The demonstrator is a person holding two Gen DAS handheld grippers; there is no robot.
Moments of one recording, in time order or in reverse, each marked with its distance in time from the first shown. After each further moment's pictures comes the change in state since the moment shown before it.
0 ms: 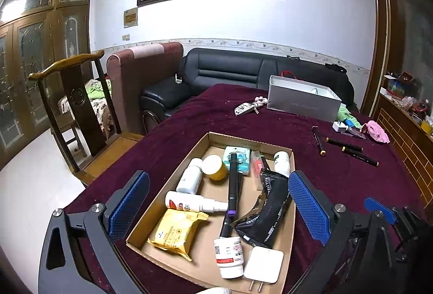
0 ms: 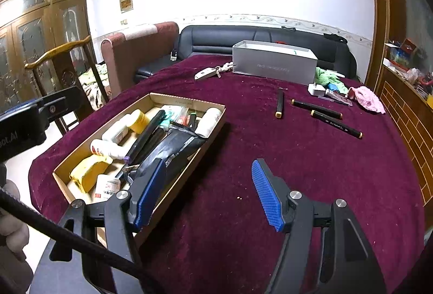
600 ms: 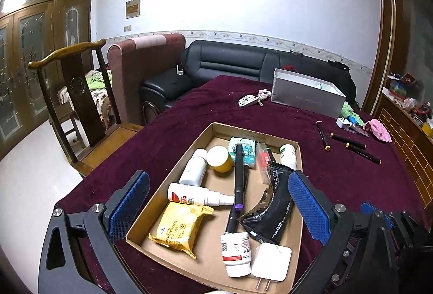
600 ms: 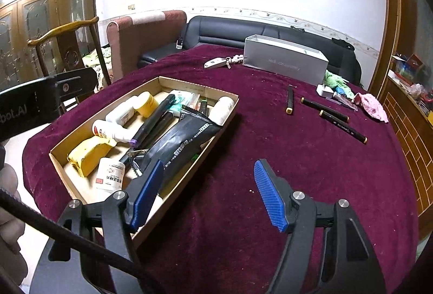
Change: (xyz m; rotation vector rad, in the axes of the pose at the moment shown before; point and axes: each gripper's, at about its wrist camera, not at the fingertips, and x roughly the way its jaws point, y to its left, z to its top) left arm 0.014 0.012 -0.006 -0.030 0.040 -0.005; right arm 0.011 0.027 -0.009 -0.082 0.045 -0.018
